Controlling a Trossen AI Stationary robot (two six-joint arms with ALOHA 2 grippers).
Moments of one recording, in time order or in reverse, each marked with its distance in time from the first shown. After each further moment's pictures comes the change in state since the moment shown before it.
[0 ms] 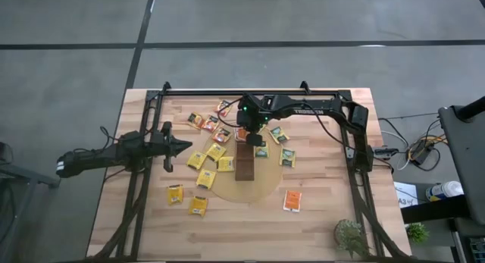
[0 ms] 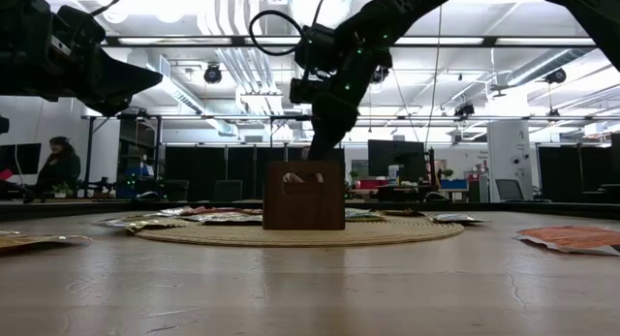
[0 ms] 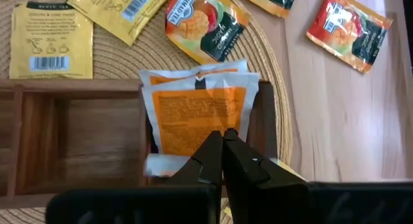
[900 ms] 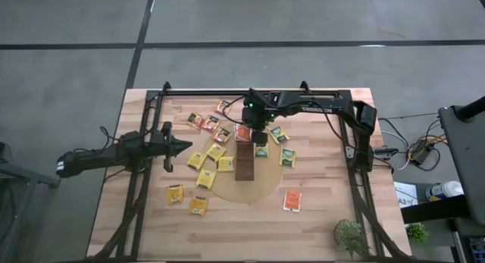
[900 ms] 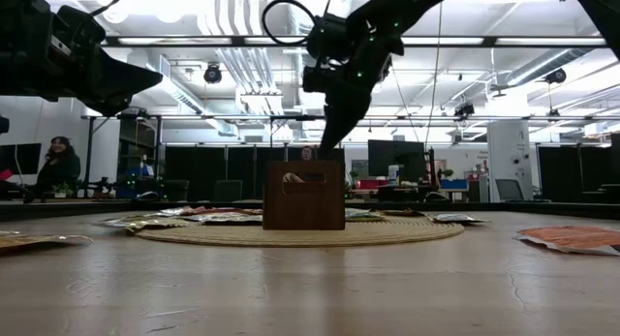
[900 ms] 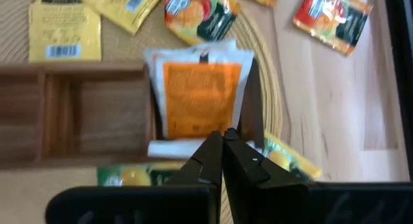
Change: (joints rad) left arm 0.000 0.000 0.000 0.000 0.000 0.000; right arm -0.011 -0.086 -0.034 -0.069 -0.009 0.011
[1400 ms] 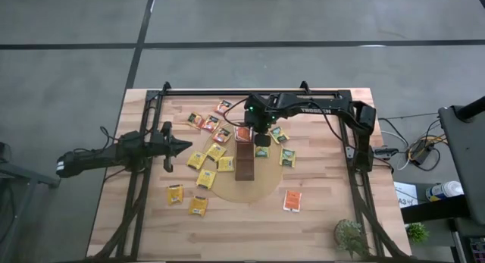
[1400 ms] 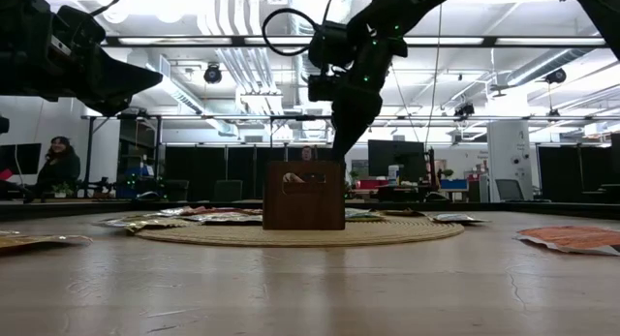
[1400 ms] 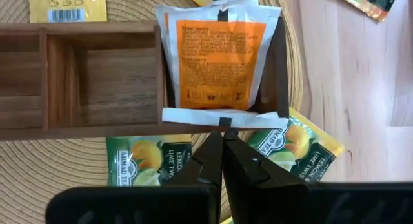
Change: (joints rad) left arm 0.000 0.000 0.000 0.000 0.000 0.000; right arm 0.003 0.008 -0.019 -0.053 -0.003 0.006
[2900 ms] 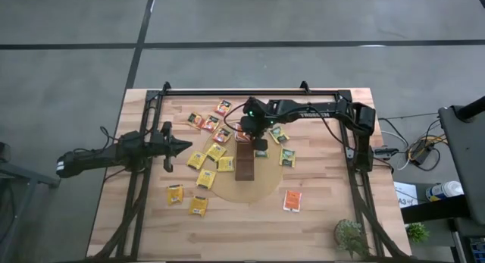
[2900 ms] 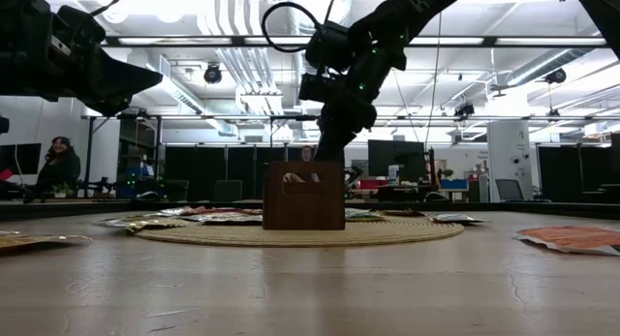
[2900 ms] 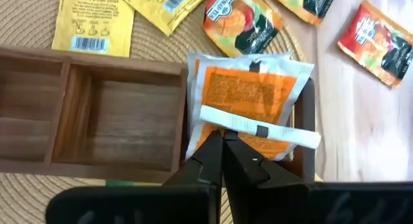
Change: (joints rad) left arm 0.000 0.000 0.000 0.000 0.000 0.000; right arm 0.028 0.002 -0.090 0.222 -0.049 -0.093
